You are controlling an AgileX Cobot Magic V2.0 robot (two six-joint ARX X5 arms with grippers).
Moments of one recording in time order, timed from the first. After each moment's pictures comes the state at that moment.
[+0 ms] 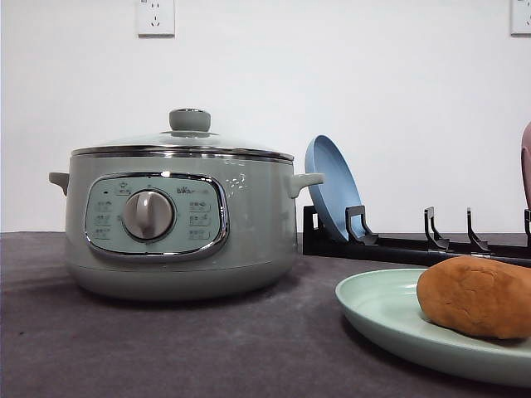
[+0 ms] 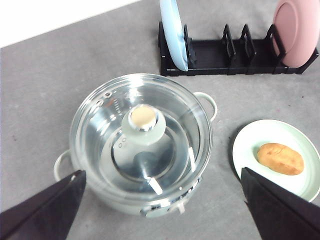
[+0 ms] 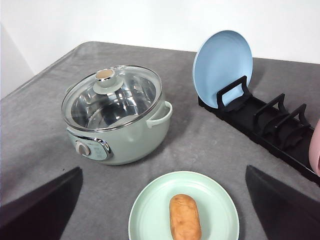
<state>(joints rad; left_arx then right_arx) -0.52 1.26 1.87 -1.27 0.03 -0.01 0.42 0.47 1.19 -1.06 -0.13 0.16</state>
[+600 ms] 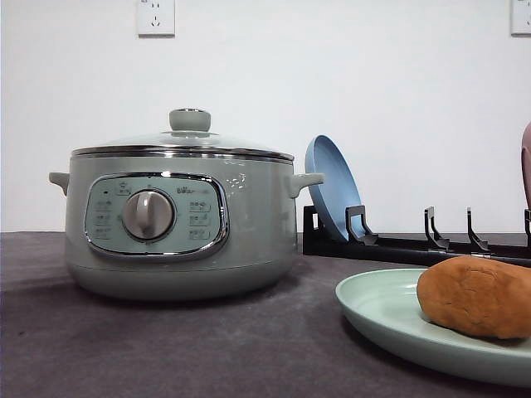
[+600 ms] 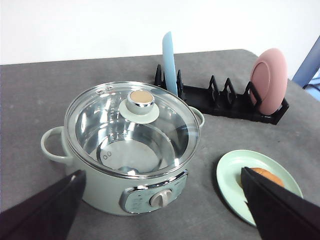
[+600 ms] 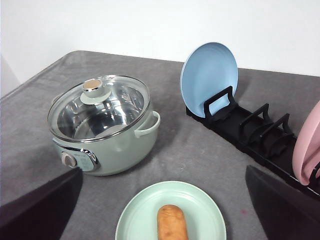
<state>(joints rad) -0.52 0.53 1.05 -0.84 0.03 -0.19 0.42 0.47 1.19 -1.02 -0.08 0.15</state>
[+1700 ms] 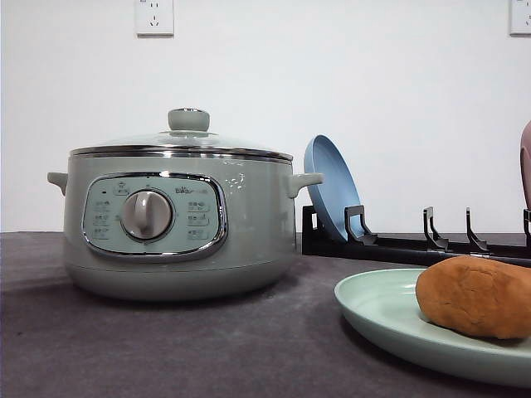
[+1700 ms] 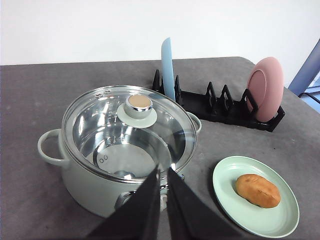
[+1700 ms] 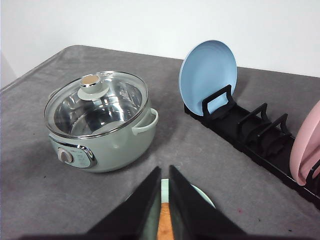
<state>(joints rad) -0.52 0.52 1.05 -0.83 0.03 -0.21 0.42 0.48 1.19 -1.03 -0.08 0.13</state>
